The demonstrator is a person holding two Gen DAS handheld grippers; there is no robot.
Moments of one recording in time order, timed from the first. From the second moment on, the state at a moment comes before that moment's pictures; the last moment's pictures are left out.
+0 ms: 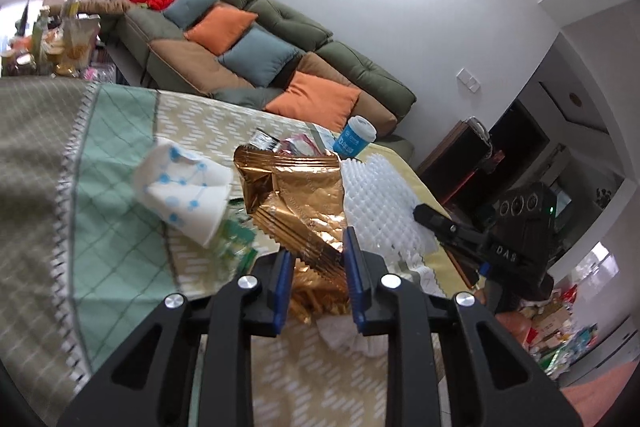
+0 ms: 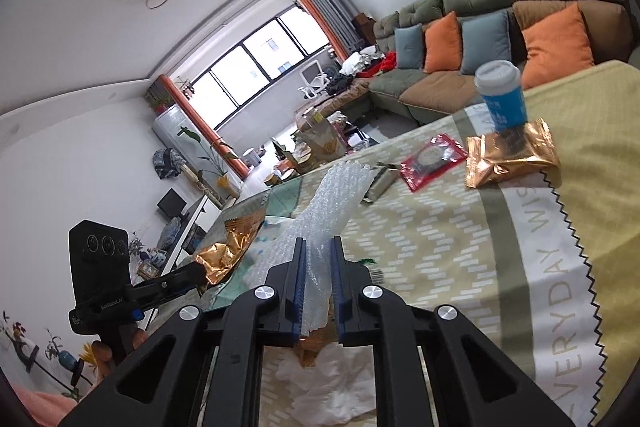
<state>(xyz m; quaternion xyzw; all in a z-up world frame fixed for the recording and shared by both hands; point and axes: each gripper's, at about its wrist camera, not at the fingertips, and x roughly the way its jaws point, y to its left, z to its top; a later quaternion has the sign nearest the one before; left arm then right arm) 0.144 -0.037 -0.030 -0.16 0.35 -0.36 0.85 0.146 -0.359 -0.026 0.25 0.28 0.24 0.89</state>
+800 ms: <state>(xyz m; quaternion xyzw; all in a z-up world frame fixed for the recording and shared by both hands) 0.032 0.113 -0.031 -0.17 0.31 -0.20 0.91 0.142 -0.195 -0.027 0.17 0.32 0.38 0.85</state>
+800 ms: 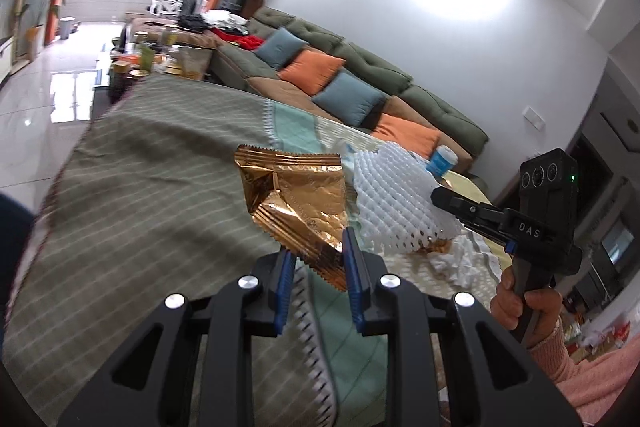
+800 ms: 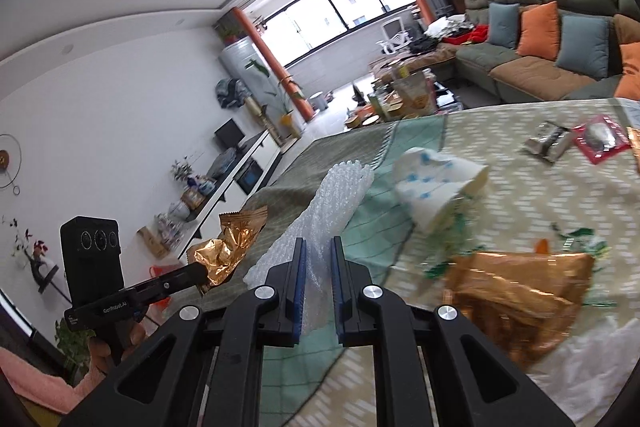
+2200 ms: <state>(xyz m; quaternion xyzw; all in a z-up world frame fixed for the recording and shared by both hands) -0.068 0.319 -0.038 -0.25 0.27 0.08 0.93 0.138 0.072 -0.023 0.04 0.37 0.56 0.74</state>
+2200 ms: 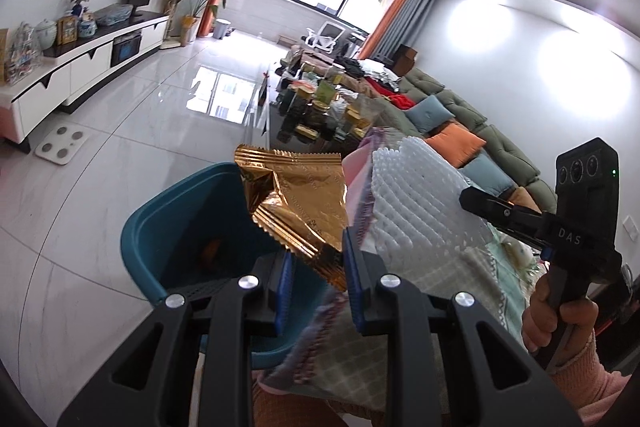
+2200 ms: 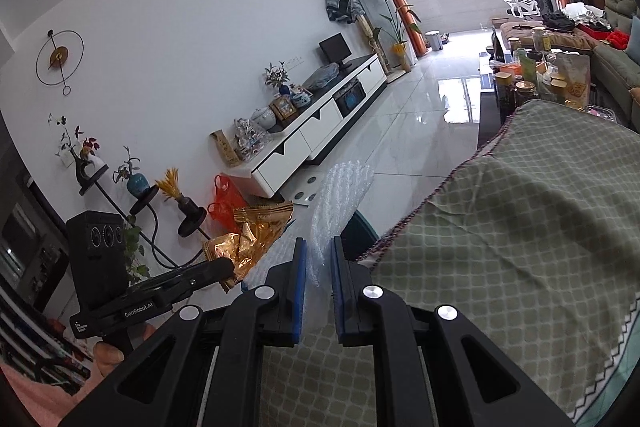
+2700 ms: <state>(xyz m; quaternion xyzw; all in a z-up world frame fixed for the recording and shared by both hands) -0.065 0.344 -0.065 -0.29 0.29 0.10 0.91 0.137 0.132 -0.041 -0.01 0.40 0.55 0.73</state>
